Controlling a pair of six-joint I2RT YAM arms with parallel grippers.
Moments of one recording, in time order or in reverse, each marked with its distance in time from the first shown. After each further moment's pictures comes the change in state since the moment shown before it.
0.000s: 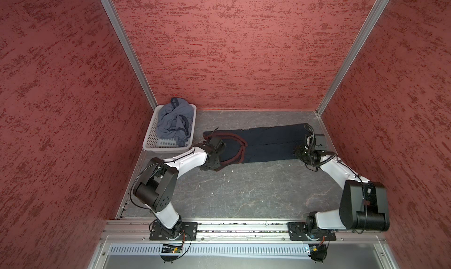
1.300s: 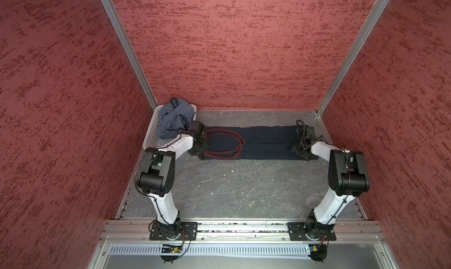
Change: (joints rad) left arm 0.302 0.148 0.166 0.097 0.159 0.046; right arm -0.008 0.378 0.238 -0.028 0.147 0.004
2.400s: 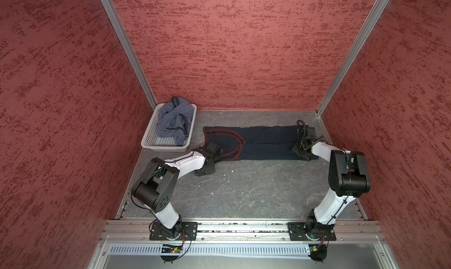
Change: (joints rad) left arm -0.288 -0.163 -0.300 -0.062 -0.238 -0.026; right arm -0.003 -0.008 -0.006 -0.003 0.001 -0.008
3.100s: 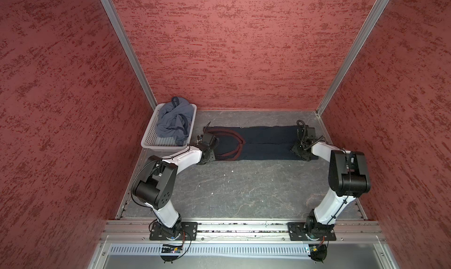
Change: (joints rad) left arm 0.081 0.028 0.092 0.156 0.008 0.061; right arm 0.000 0.000 -0.002 0.000 0.000 0.000
